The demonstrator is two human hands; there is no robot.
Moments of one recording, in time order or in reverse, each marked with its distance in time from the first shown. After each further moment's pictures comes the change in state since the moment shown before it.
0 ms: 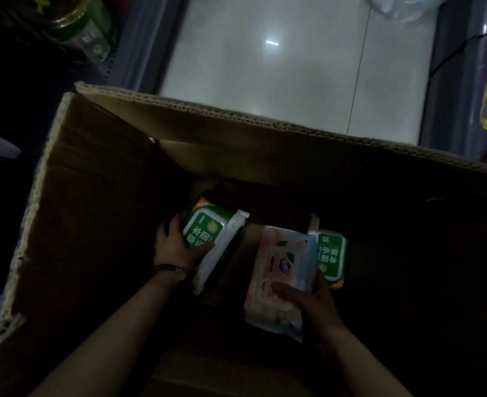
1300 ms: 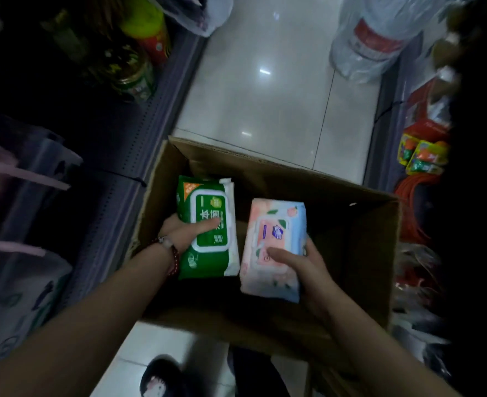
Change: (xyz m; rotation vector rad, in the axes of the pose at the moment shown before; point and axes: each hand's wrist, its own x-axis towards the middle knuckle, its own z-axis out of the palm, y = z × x) left_hand -0.144 0.083 -0.138 -0.705 -0.291 -0.223; right_hand -0.178 -0.114 0.011 -0.127 -0.196 -0.109
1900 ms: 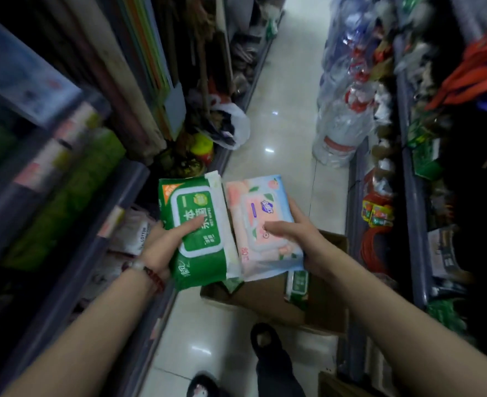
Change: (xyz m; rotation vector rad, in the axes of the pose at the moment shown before) left_hand -0.356 0.116 -0.132 -0.347 -0.105 0.399; right_hand -0.278 -0.175 0.122 -0.112 -0.344 -0.367
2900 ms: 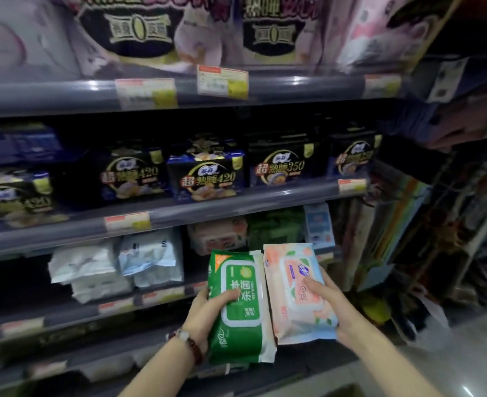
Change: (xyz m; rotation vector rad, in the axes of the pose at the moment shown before) left_hand -0.258 0.056 -0.052 -0.543 0.728 0.370; right_hand -0.037 -0.143 0.224 -0.350 -0.759 0.074
